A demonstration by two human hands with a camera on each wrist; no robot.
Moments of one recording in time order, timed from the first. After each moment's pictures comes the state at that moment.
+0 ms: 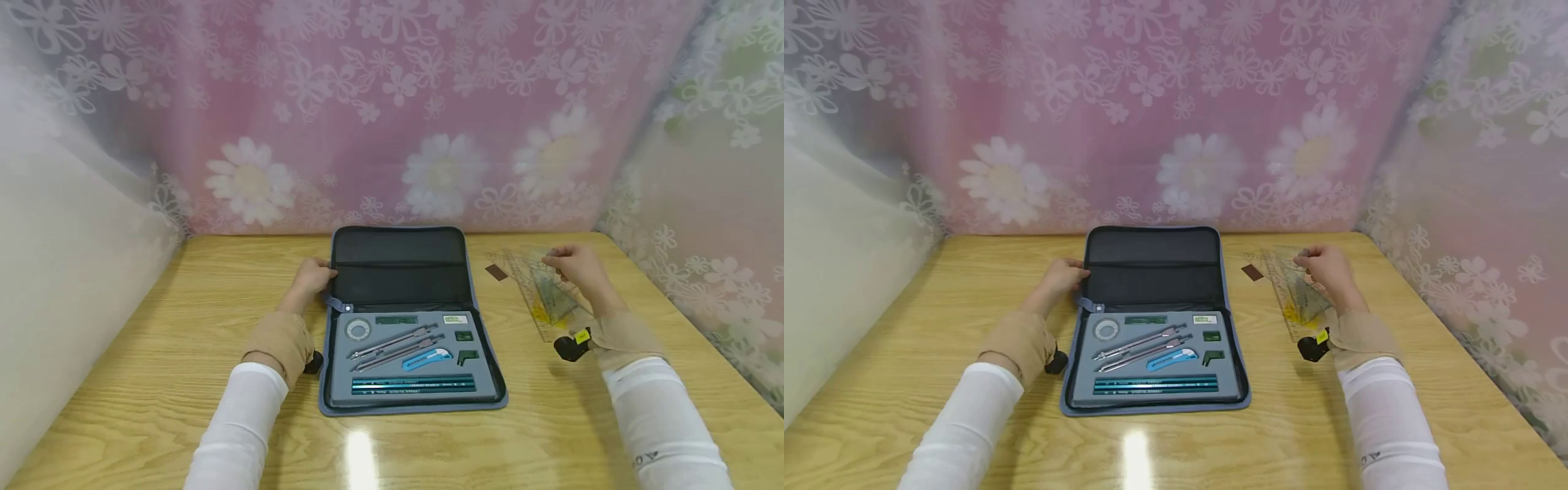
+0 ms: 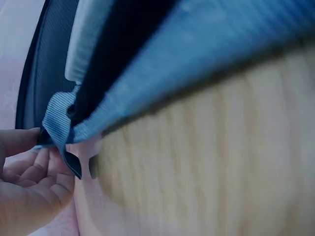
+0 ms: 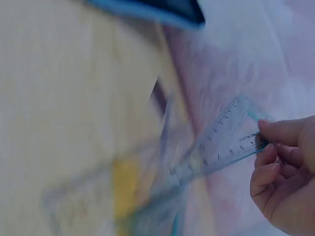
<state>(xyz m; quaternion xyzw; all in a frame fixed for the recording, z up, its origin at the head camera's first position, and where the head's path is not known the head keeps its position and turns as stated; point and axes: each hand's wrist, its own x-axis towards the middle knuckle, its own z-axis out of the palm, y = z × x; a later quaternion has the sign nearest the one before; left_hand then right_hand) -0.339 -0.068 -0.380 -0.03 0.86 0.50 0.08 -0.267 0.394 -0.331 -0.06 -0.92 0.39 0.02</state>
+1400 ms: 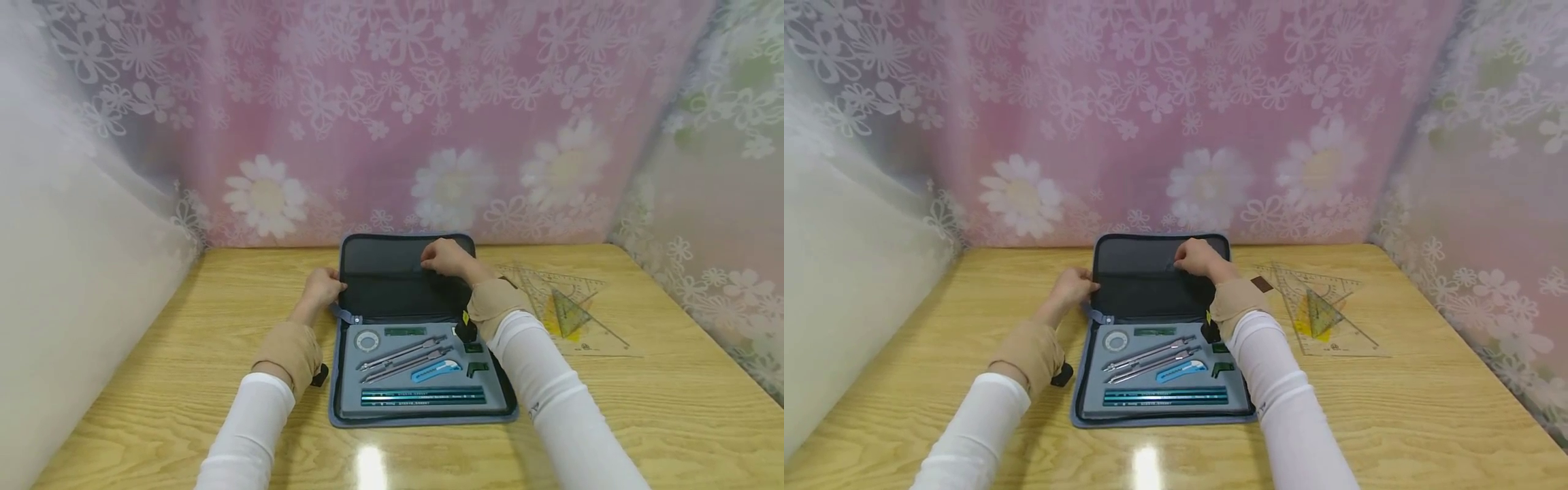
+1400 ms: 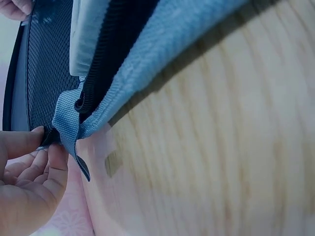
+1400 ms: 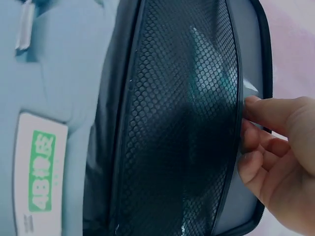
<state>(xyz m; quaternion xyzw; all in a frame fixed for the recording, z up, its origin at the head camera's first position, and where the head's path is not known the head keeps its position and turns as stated) -0.333 -0.066 -0.376 -0.01 0.90 0.44 0.02 -0.354 0.203 -0.333 0.18 -0.95 0.23 -0.07</state>
